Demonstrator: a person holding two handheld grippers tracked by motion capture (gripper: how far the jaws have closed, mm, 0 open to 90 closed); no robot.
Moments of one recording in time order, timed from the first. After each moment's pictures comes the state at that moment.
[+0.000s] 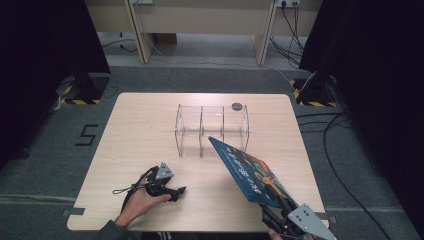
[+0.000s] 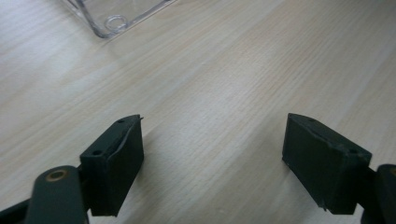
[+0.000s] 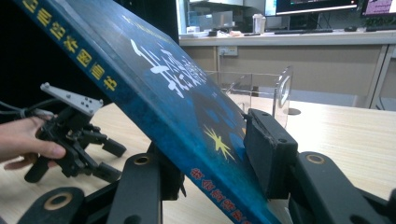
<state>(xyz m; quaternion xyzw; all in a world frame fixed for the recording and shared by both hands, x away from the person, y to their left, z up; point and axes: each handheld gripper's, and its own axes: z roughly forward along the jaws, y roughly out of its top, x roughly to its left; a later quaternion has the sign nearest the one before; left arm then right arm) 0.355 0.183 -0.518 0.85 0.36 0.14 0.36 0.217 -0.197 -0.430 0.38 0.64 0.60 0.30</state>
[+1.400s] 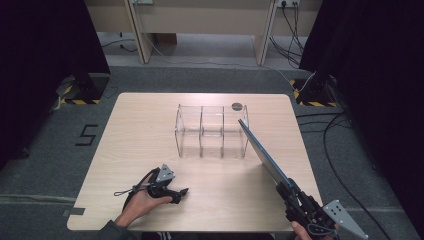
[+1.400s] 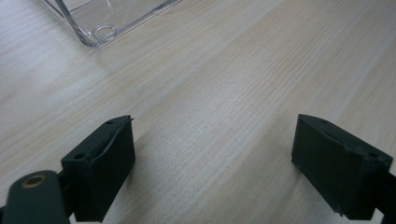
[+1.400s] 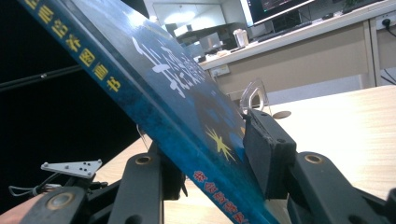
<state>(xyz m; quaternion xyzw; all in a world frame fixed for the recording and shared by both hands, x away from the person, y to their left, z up) 0.353 0.180 -0.524 0.84 0.35 0.15 0.38 0.224 -0.244 -0.425 0.46 0.54 0.67 0.23</state>
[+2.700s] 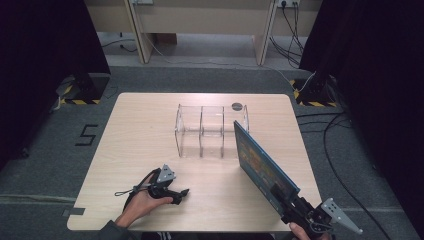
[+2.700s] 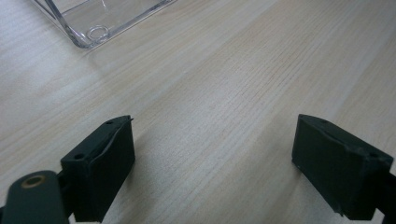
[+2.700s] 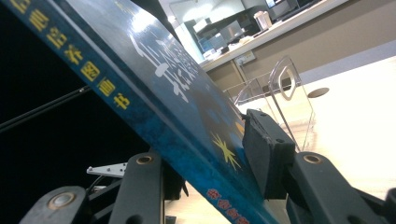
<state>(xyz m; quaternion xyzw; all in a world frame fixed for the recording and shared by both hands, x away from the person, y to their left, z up) 0.352 0.178 -0.524 0.84 0.35 0.15 0.38 0.227 -0.240 -0.433 0.47 0.52 0.70 0.14</state>
